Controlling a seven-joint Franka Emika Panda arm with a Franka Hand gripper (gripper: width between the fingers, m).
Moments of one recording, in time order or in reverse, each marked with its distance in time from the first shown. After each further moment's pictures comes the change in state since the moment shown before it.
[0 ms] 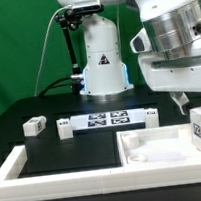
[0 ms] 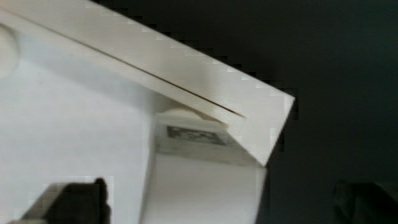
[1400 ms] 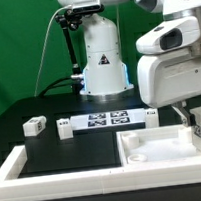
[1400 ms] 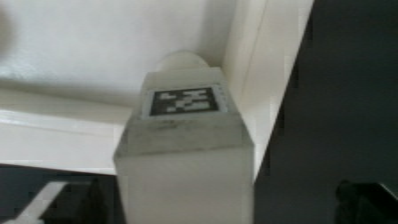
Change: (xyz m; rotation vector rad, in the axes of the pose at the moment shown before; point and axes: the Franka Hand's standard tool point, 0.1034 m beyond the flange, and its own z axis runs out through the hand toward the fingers) arm -0.005 -0.006 0.008 -0.126 0.070 -1.205
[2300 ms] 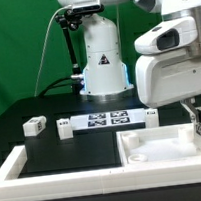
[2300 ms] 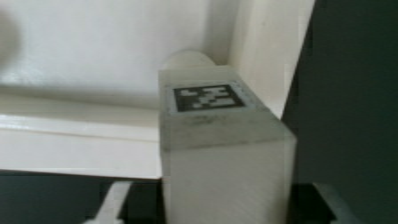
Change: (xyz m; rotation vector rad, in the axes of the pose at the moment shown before) arm 0.000 0.003 -0.001 -0.002 0.002 0.093
